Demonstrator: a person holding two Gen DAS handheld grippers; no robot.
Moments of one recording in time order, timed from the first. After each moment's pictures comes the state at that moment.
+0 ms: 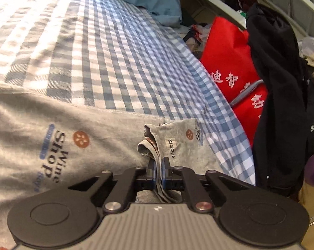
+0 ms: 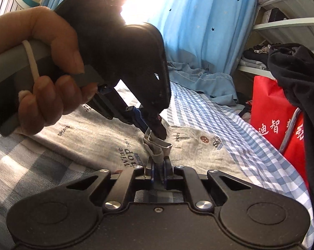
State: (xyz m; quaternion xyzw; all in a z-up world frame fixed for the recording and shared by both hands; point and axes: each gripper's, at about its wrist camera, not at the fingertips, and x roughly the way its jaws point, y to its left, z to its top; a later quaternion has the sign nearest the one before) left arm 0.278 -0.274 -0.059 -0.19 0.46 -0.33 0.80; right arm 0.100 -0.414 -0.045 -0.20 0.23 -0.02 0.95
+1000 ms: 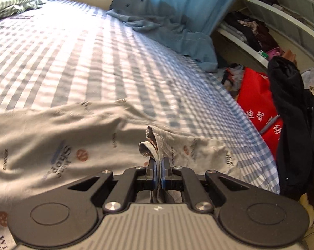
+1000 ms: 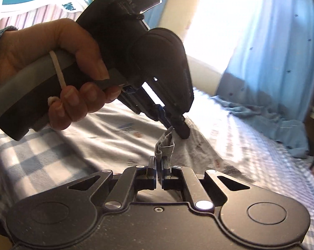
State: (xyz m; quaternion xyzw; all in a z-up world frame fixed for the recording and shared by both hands) left arm 0.232 -0.020 -0.021 -0.18 0.41 -0.24 0.86; right arm 0.074 -0.192 -0.003 -0.21 0.20 0.20 0.94
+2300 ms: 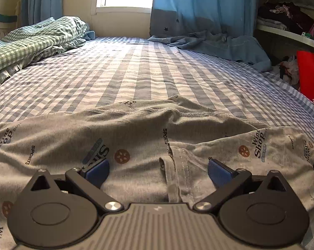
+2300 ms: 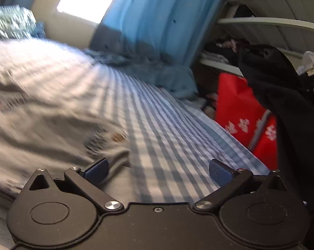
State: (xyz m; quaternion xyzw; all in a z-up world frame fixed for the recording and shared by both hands) left arm 0.214 -0.062 -0.067 -0.03 0.34 -0.05 0.94; right arm 0.164 -0.375 -0.058 -0.20 0.23 -0.18 0.93
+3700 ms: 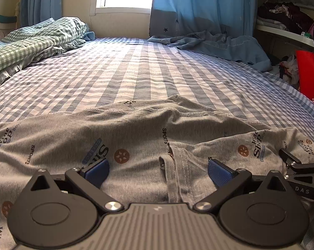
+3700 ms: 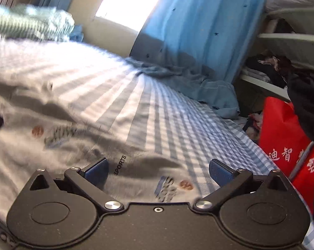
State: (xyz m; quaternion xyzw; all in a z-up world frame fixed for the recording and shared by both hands) left arm 0.216 -0.061 -0.068 -0.03 0.34 -0.06 0.94; right arm 0.207 -0.313 -0.052 -0.24 0.24 -0.06 0.94
